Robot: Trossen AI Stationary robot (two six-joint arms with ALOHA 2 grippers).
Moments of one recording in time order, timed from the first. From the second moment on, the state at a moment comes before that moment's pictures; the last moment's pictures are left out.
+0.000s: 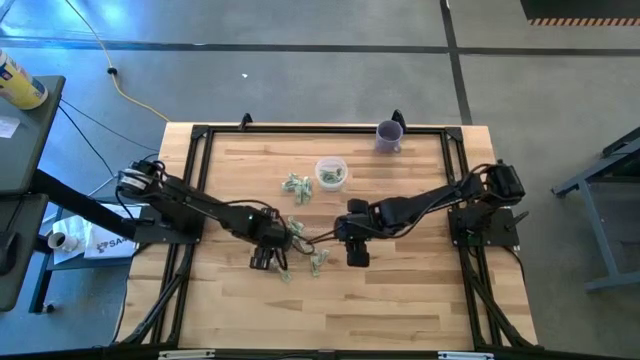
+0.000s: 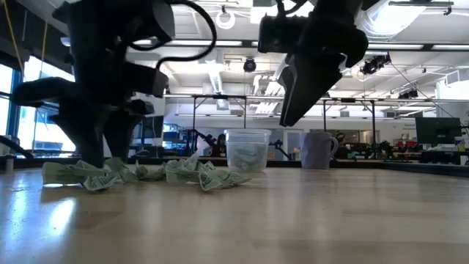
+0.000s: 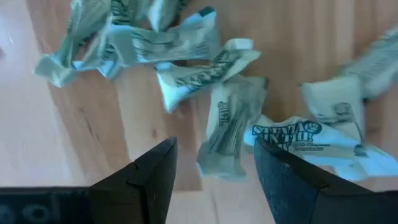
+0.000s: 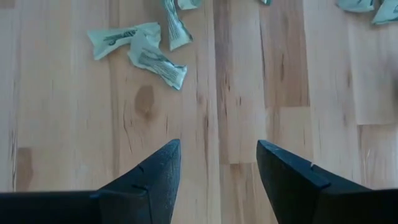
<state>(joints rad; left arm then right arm) -0.24 1.61 0.89 -0.65 -0.12 -0.10 0.18 1.74 1.20 -0.57 0.11 0.21</state>
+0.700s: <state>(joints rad) -0.09 1.58 1.01 -0.92 -0.07 0.06 0.19 1.49 1.20 -0.89 0.47 0.40</state>
